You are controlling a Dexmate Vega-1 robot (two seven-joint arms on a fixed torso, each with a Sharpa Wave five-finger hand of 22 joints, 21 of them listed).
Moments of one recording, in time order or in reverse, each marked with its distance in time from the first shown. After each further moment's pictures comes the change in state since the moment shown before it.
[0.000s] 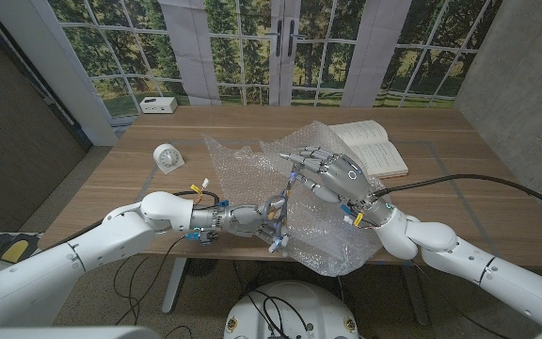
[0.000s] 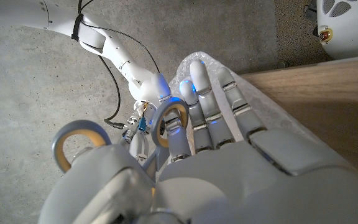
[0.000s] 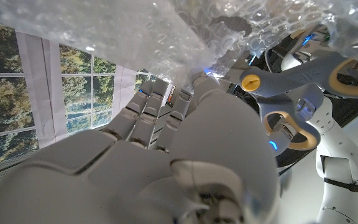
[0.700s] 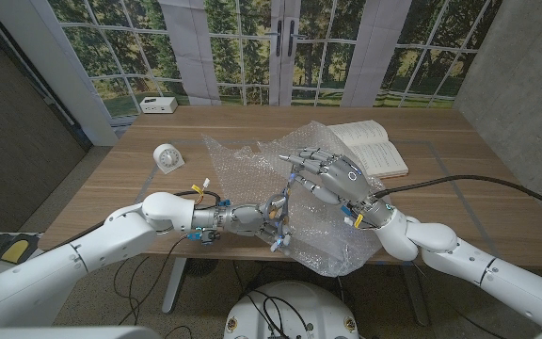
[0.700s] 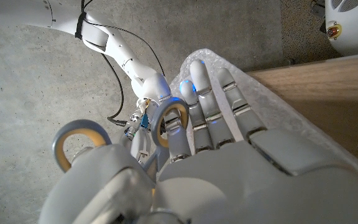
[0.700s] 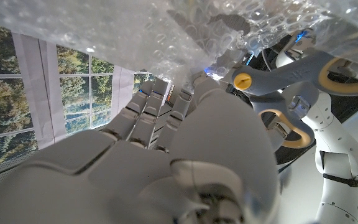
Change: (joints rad) left arm 0.004 -0.009 0.000 0.006 -0.007 -0.017 0.001; left_hand 0.005 0.005 0.000 0.000 0.000 0.000 0.000 -0.003 0.003 -0.002 0.002 -0.001 0.002 0.000 0.000 0.000 0.003 0.000 -0.007 0.000 0.000; right arm -0.008 0.000 0.004 -0.006 0.002 0.014 0.001; right_hand 0.000 0.000 0.000 0.000 0.001 0.005 0.005 0.001 0.000 0.006 -0.006 0.003 -0.007 0.011 0.000 0.000 0.005 0.000 0.000 0.000 0.000
